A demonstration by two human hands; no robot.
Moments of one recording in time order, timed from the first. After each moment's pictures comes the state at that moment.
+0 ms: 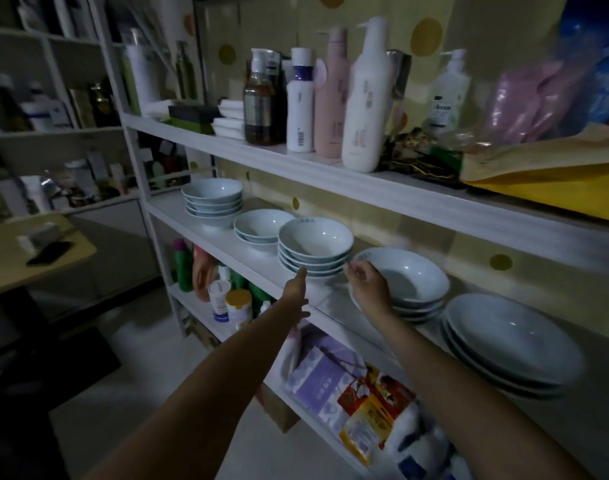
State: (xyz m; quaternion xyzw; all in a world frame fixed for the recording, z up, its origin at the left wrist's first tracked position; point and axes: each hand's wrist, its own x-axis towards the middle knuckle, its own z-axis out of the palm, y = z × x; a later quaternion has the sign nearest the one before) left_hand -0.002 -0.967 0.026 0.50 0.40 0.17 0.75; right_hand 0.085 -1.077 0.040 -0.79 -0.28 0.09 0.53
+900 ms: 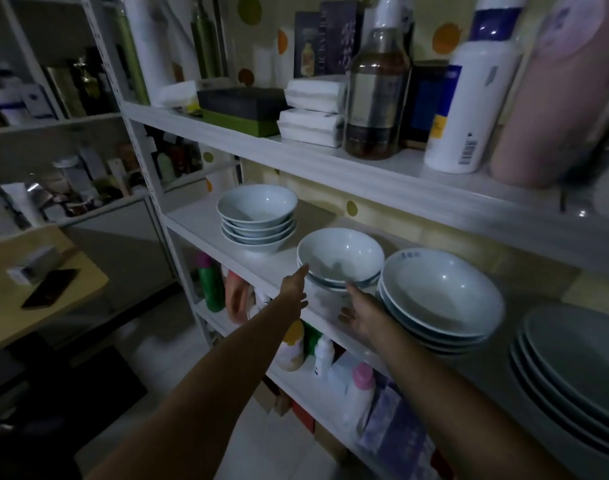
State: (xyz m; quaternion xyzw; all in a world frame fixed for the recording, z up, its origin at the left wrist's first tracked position) left_hand 0.024 -0.631 0.002 0.46 0.42 0.16 0.76; right_hand 0.111 -0.736 -0.031 -0.61 0.03 0.41 0.67
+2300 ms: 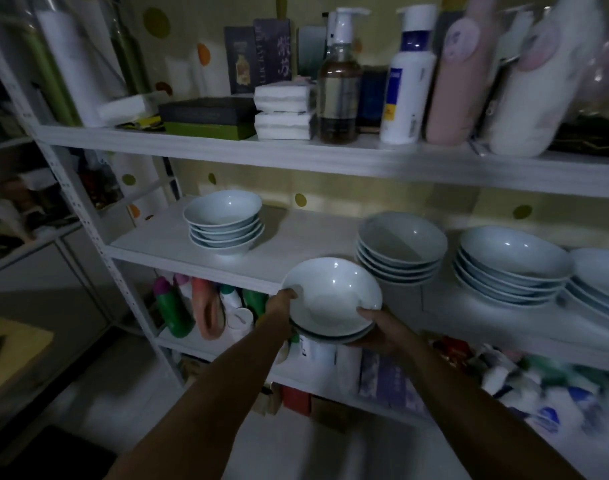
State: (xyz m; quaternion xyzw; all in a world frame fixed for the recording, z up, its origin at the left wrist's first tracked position) left_hand -0.071 -0.625 -0.024 0.51 0.40 0.05 0.76; right_hand -0.017 -0.816 -0.047 -0.53 0.06 0.34 0.77
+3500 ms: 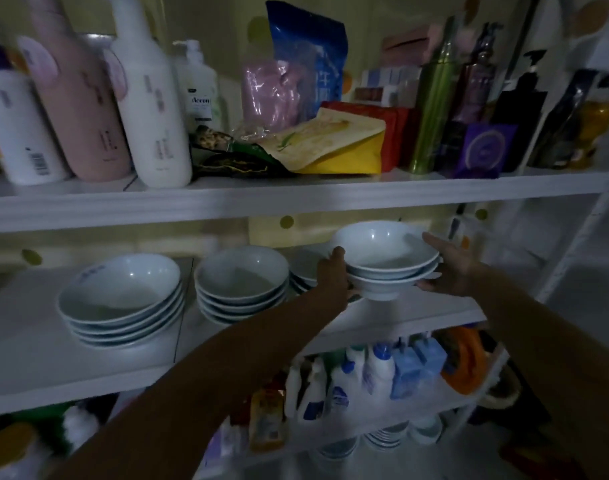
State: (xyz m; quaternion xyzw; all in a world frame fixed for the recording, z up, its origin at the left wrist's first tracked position) left_hand 0.083 -1.160 0.082 0.50 0.12 -0.19 0.84; right_hand 0.053 -1.365 0.116 -0.64 0.23 0.03 0.73
